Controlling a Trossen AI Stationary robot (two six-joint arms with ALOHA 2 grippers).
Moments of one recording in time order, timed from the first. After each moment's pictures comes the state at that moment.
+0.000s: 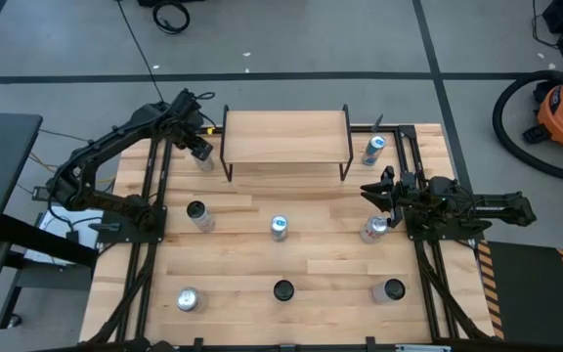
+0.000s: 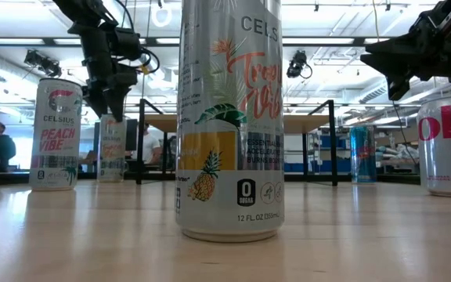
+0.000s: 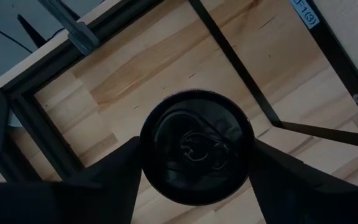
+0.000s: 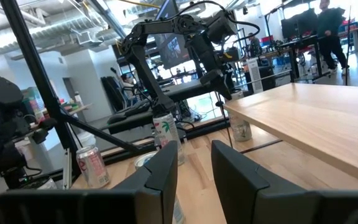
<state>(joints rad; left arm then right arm) 0.90 1.32 1.07 -0.96 -0.05 -0.04 -0.04 0.00 0.01 0.16 0.09 0.26</state>
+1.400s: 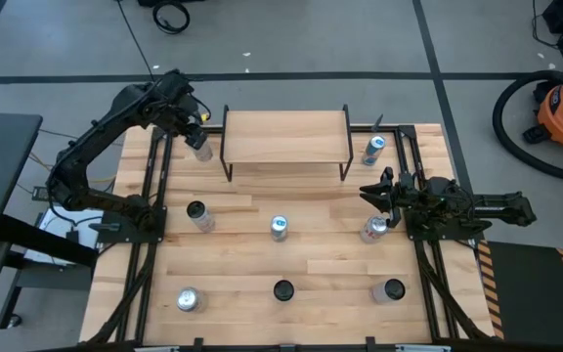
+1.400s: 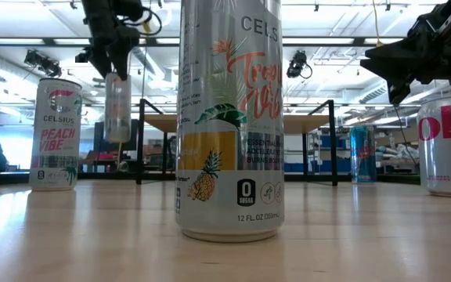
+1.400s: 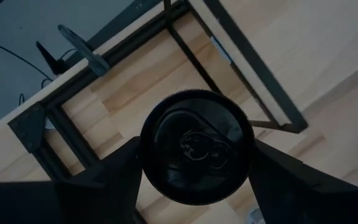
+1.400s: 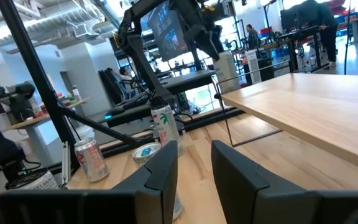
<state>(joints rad) 0.85 1.32 1.45 -1.28 -0.05 -0.09 -0.04 0.00 0.01 0.12 0.09 0.27</state>
